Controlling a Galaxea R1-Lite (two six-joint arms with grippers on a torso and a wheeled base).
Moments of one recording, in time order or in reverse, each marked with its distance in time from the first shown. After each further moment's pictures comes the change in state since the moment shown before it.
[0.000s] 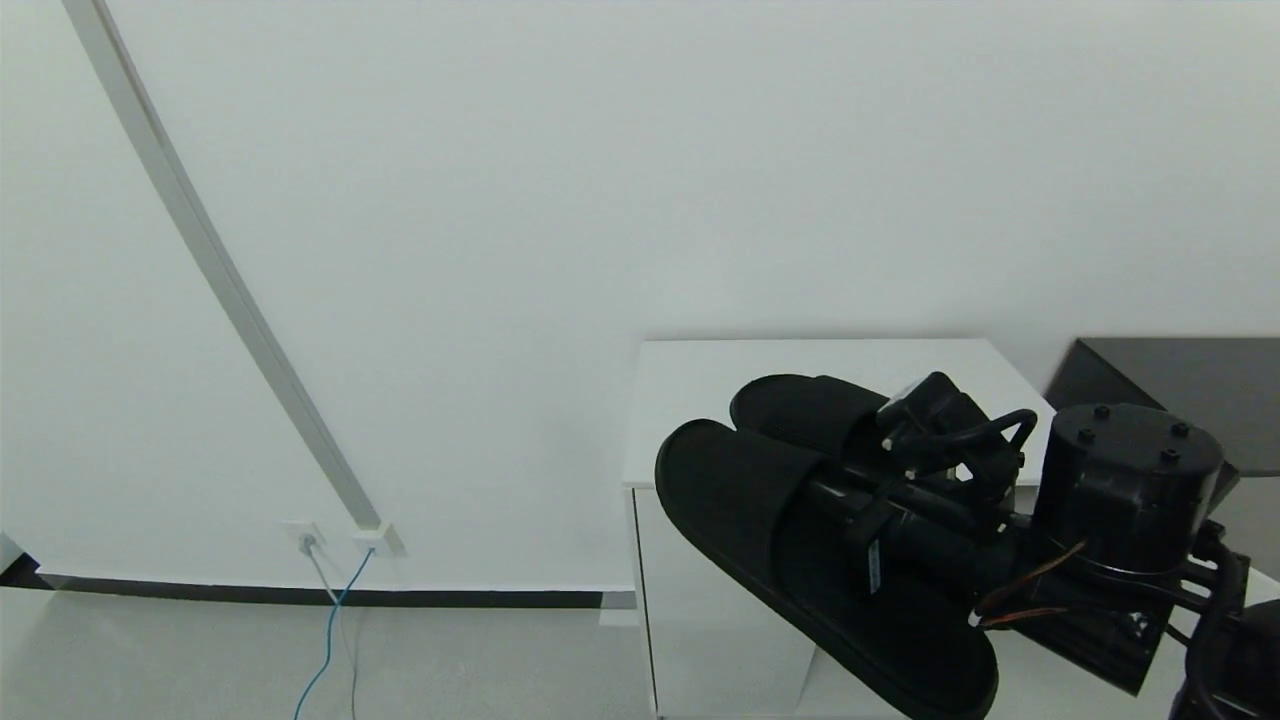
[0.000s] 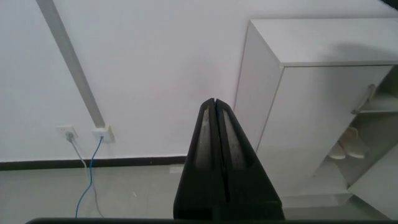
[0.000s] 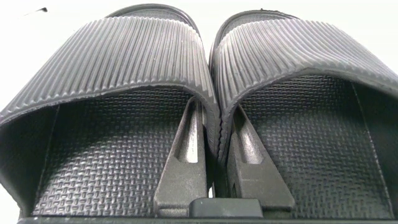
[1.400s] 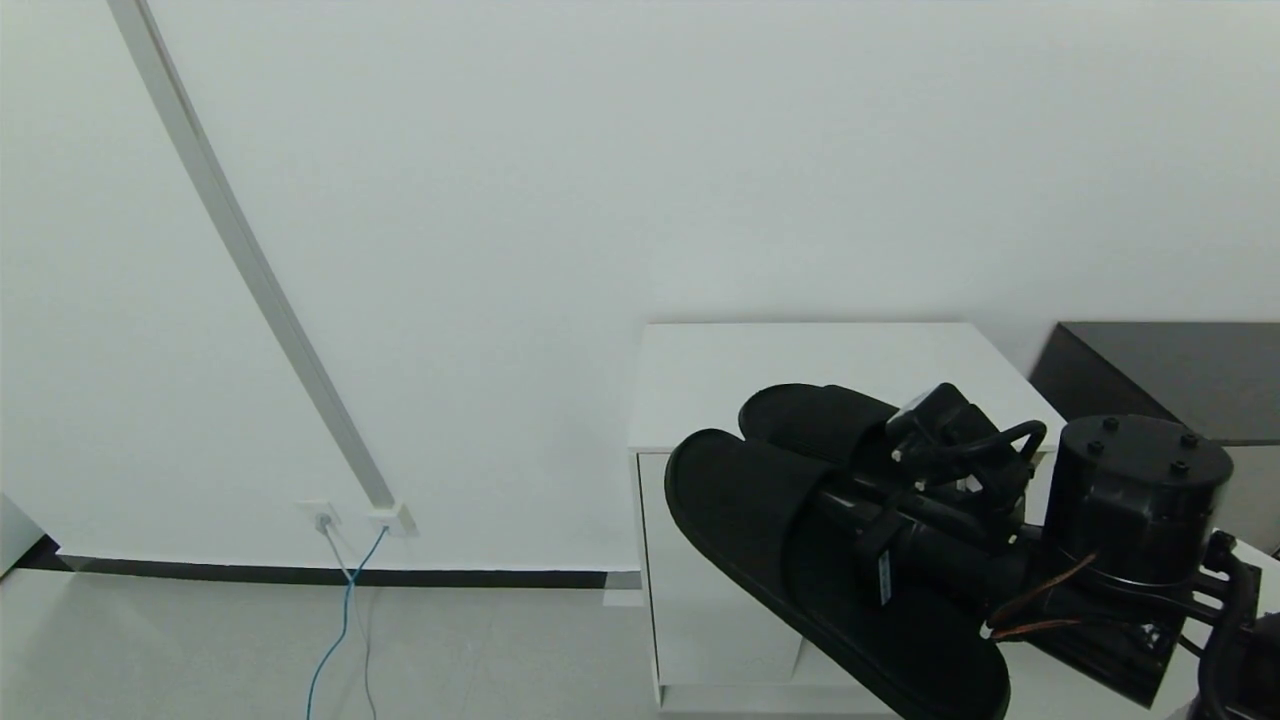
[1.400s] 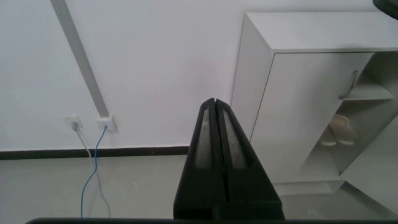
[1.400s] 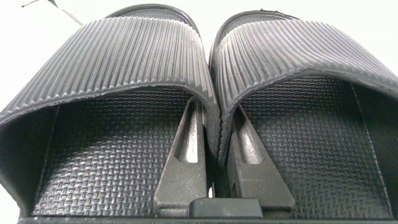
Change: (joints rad) left arm 0.000 0.000 0.000 0.000 0.001 -0.001; right arm 0.004 -0.009 0.032 0.000 -0.001 0.003
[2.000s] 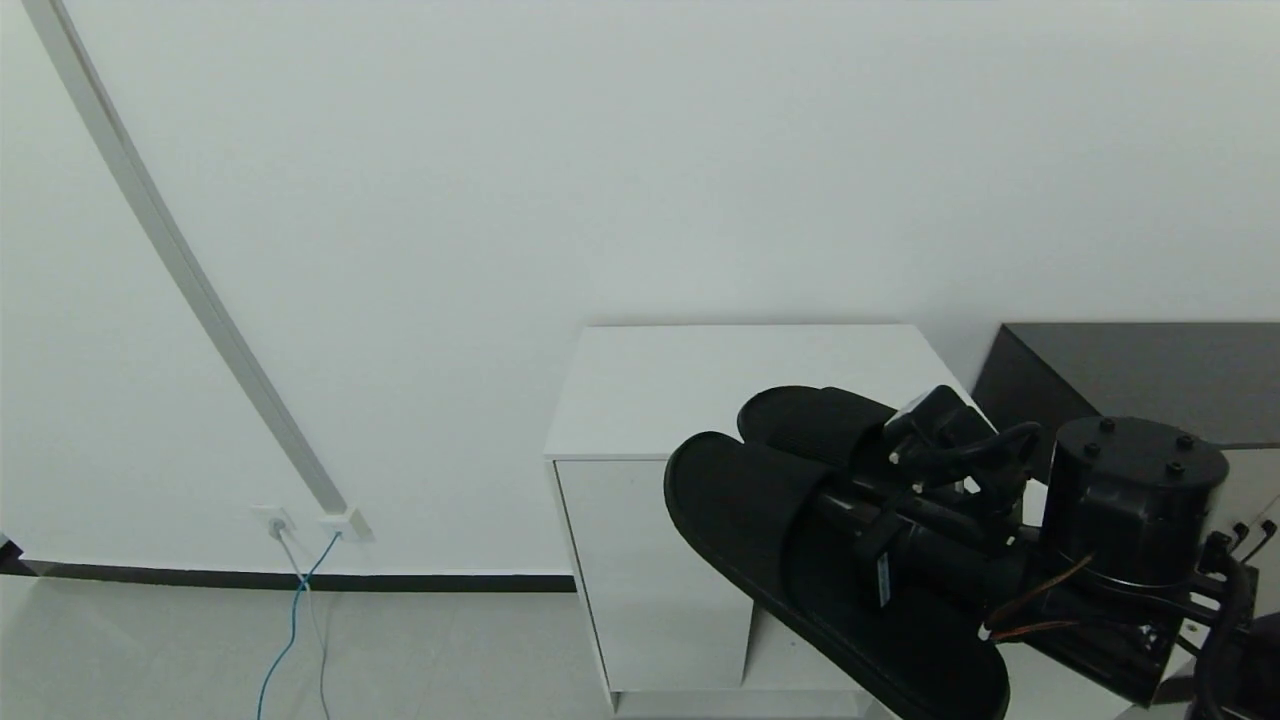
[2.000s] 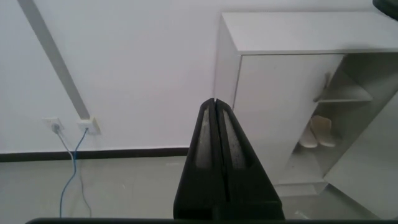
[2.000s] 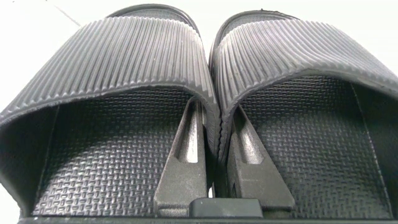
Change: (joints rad) left arm 0.000 0.000 0.000 0.001 0.000 0.000; right arm -0.001 0.001 0.002 -0.001 0.000 0.000
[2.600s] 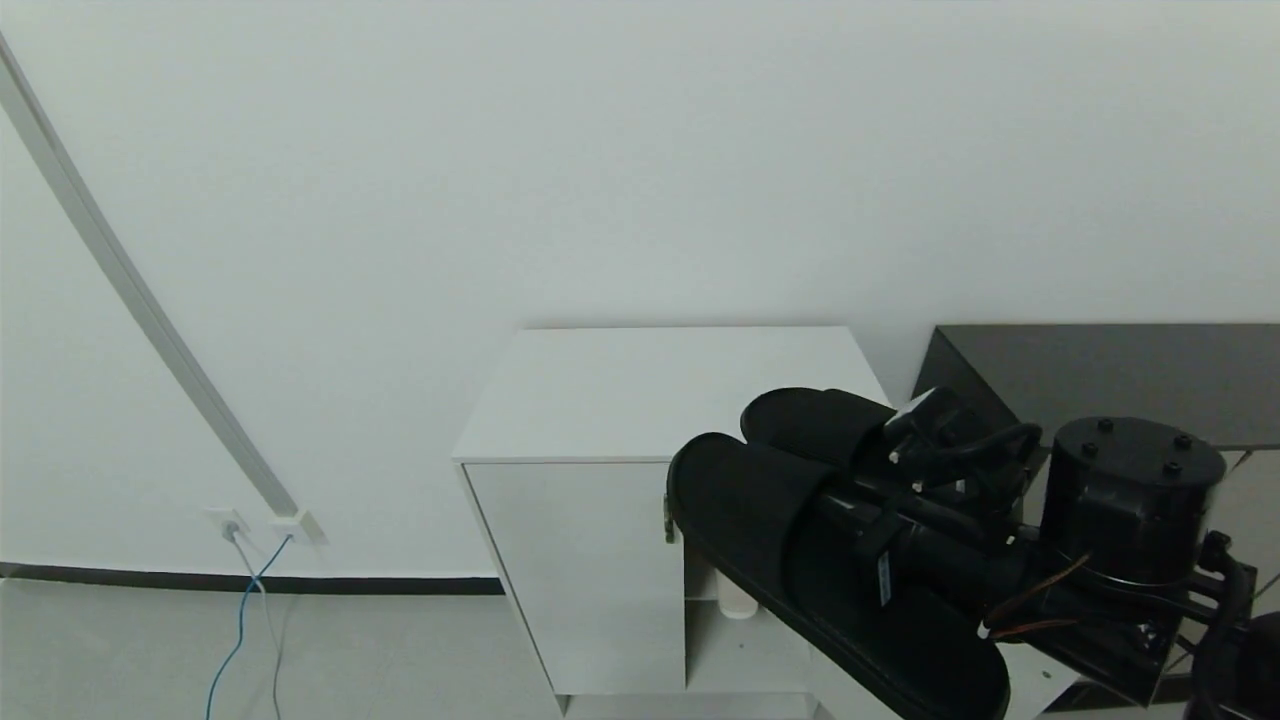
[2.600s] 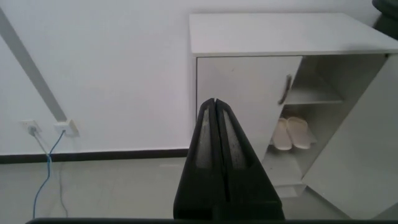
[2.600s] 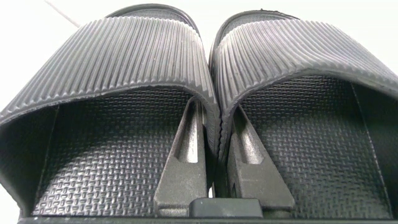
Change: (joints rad) left arm 0.000 0.000 0.000 -0.001 -0.001 0.000; right arm -0.003 0.002 0.000 0.001 0.001 0.002
